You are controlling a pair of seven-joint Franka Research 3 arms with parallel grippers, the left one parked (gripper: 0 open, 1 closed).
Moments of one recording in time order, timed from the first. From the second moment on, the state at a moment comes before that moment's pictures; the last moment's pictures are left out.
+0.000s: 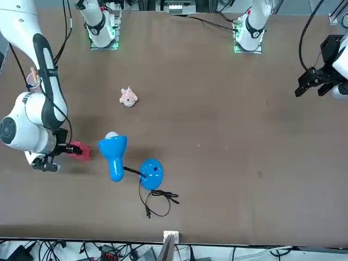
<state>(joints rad) -0.03 0.55 -0.03 -1.67 0.10 2.16 -0.01</state>
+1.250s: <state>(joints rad) -0.03 0.56 -0.03 -1.67 0.10 2.16 -0.02</state>
